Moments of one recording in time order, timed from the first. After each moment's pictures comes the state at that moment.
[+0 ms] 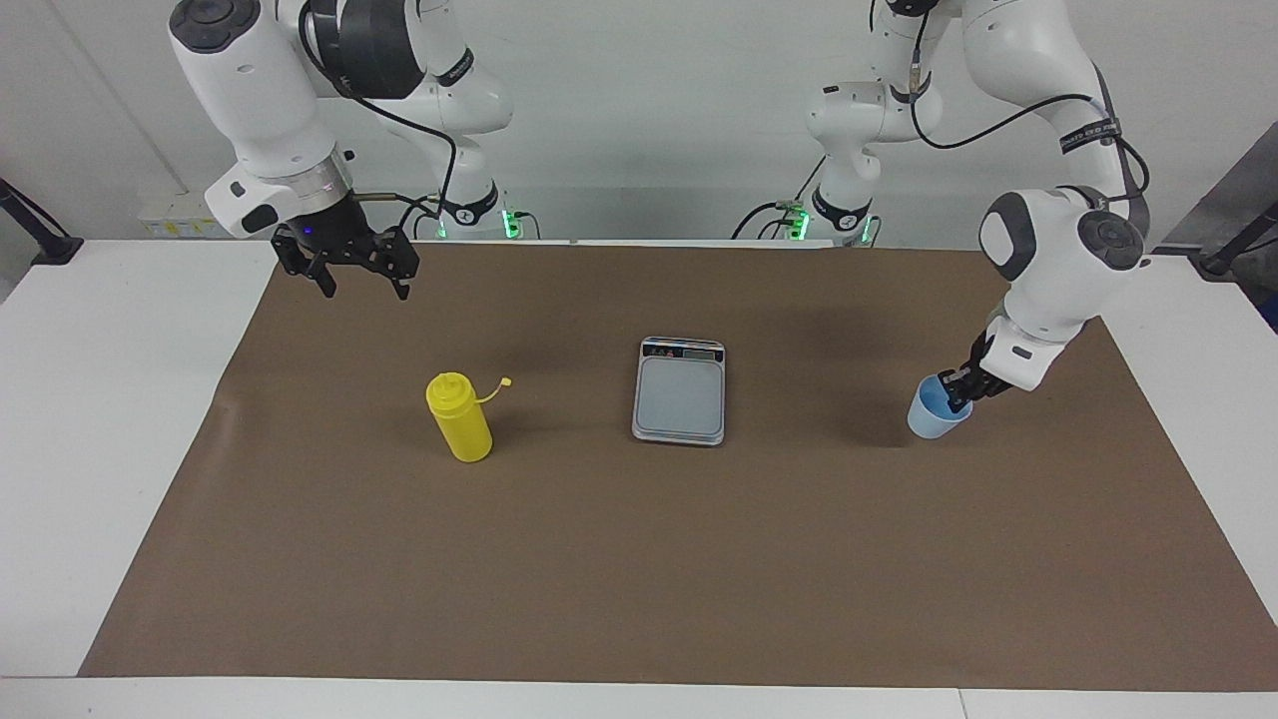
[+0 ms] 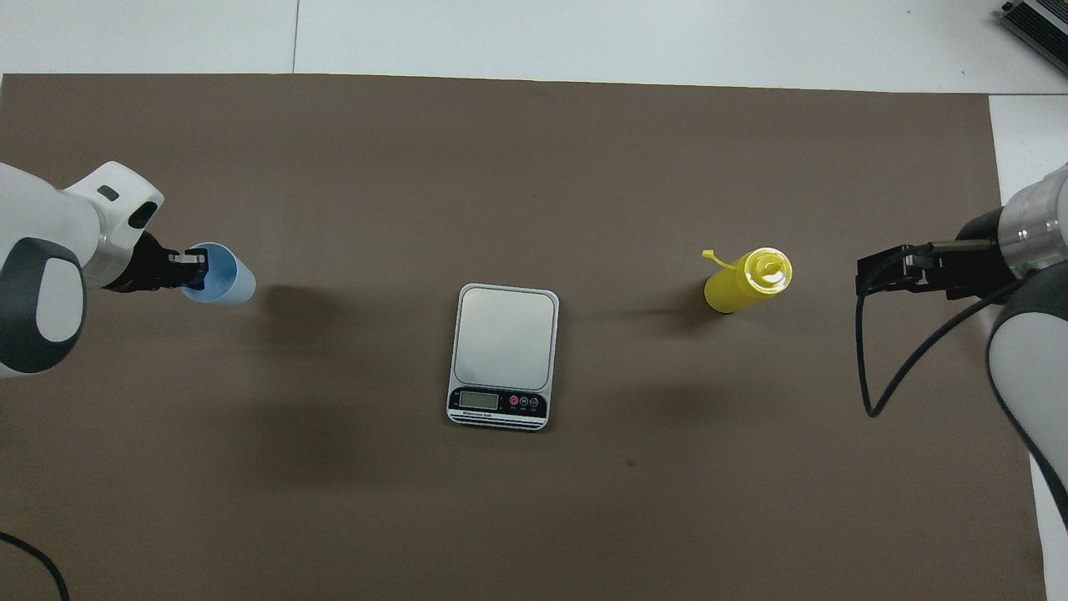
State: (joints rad) left arm -0.03 0.14 0.01 -1.91 -0.09 2.05 -0.10; right arm 0.09 -0.02 -0.06 -1.68 0.00 1.65 0.09
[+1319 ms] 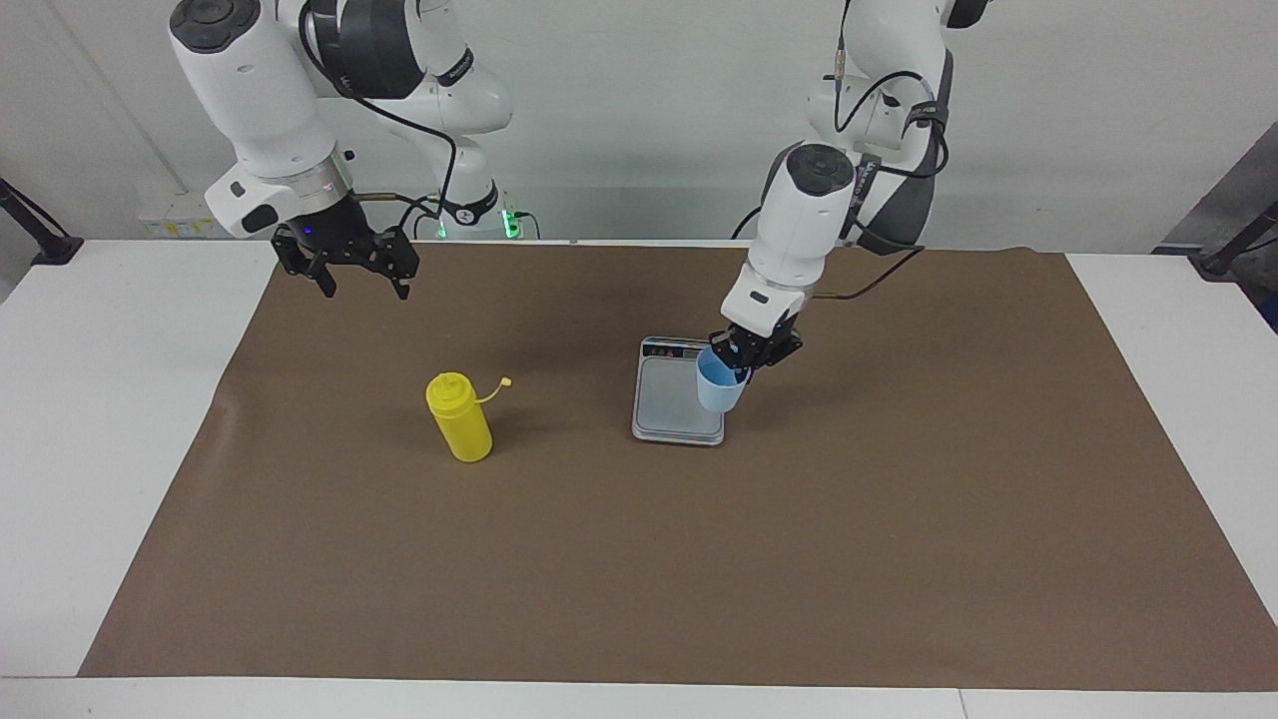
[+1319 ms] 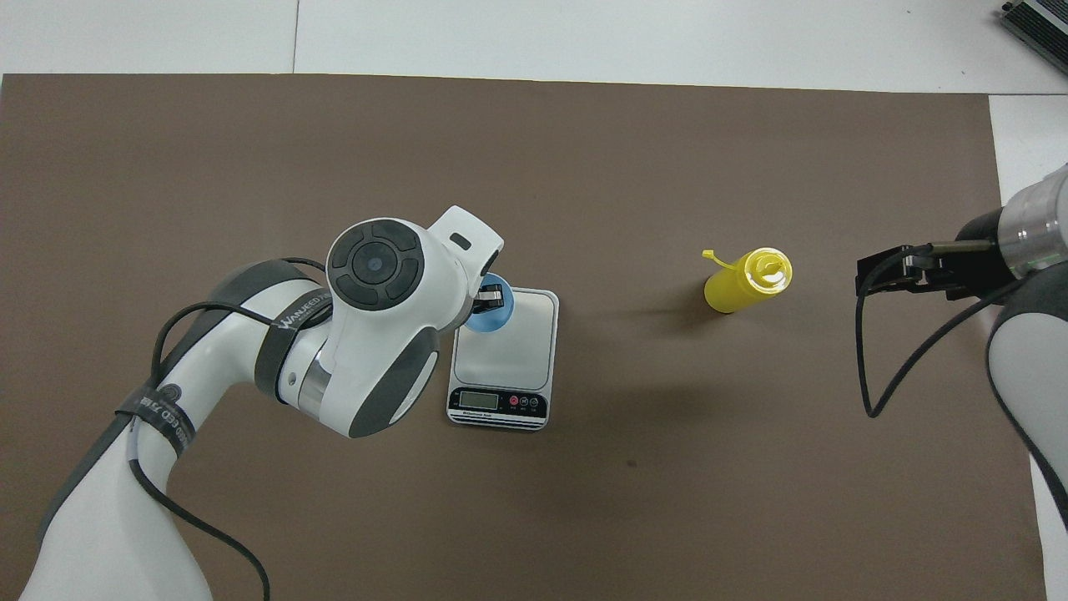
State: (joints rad) left arm -0.52 0.25 -0.08 -1.85 -0.03 2.18 -0.65; right arm 0.09 -0.02 -0.06 -1.69 0.00 1.65 0.09
